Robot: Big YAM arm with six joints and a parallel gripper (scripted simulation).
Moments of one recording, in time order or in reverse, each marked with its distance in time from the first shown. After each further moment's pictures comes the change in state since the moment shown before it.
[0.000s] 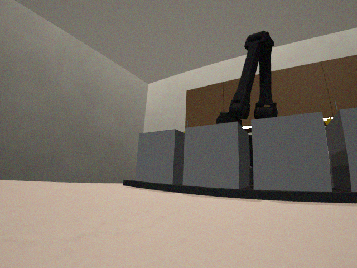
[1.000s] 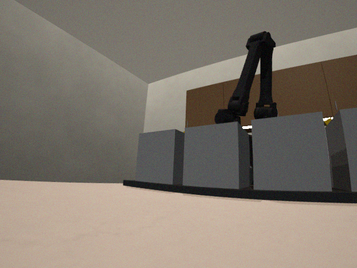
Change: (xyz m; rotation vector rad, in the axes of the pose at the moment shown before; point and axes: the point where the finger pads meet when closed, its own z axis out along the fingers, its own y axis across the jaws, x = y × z) arm -0.005 -0.002 -0.016 0.003 0.002 0.007
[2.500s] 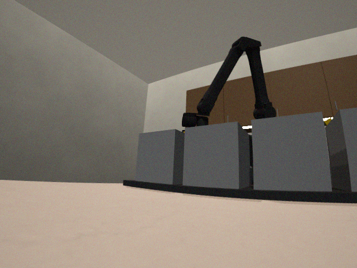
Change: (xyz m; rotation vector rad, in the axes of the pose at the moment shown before) arm -0.159 -0.003 -0.020 0.001 -0.004 0.057
